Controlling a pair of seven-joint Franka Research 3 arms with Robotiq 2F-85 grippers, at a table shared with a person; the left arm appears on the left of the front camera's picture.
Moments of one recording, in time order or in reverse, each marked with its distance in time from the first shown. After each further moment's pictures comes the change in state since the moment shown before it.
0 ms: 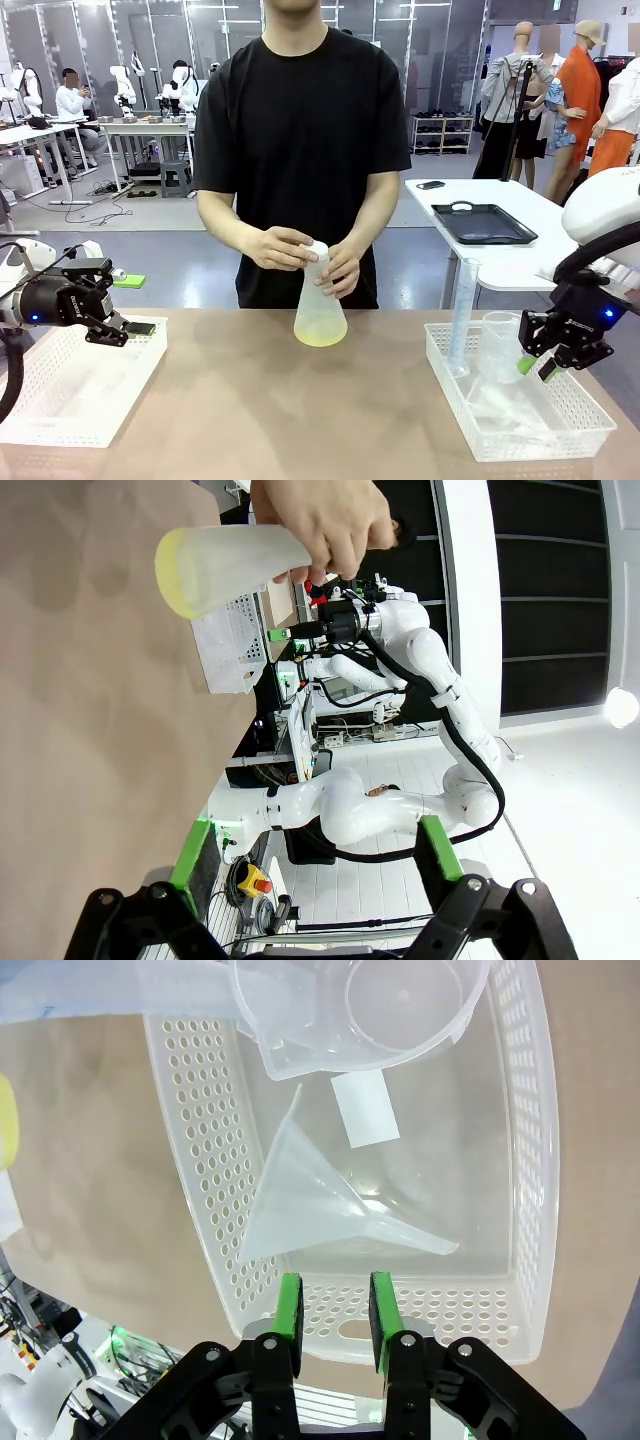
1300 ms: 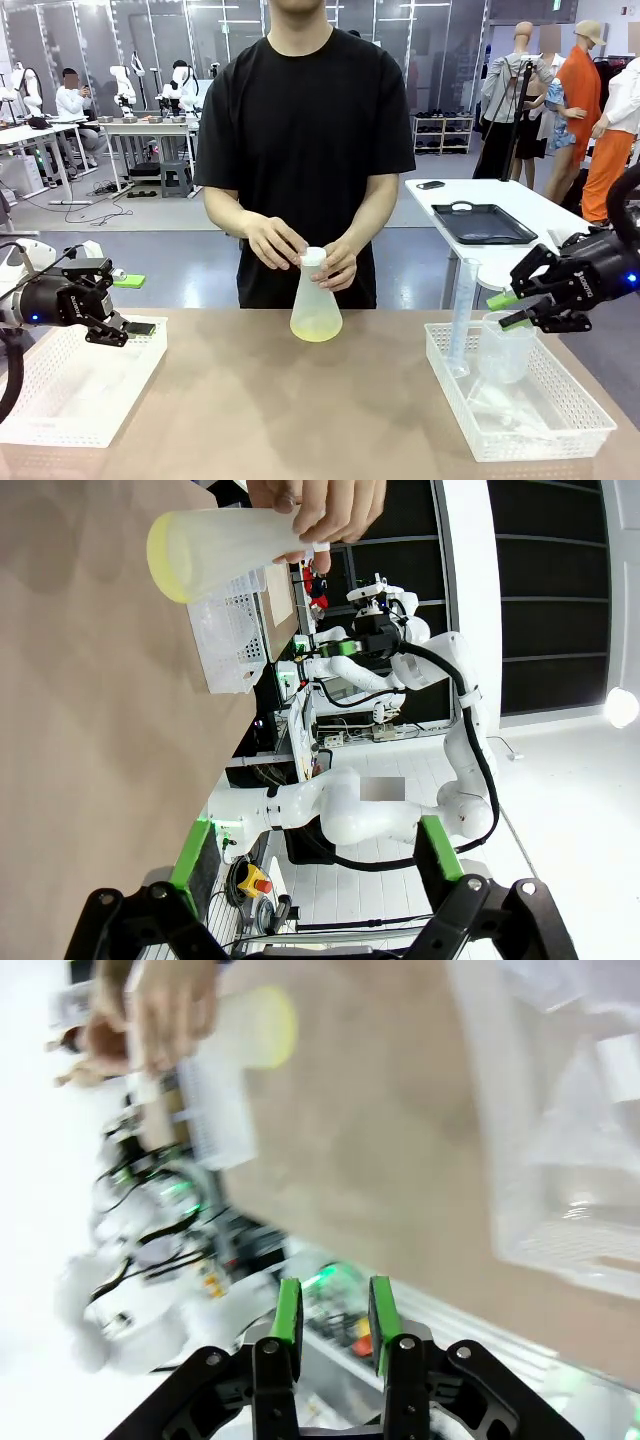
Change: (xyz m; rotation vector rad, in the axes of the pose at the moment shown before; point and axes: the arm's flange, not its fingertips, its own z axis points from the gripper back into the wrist) left arm 0.000 0.000 0.000 0.000 0.000 0.000; right arm -0.041 0.029 0.061 0.650 0.070 -0.055
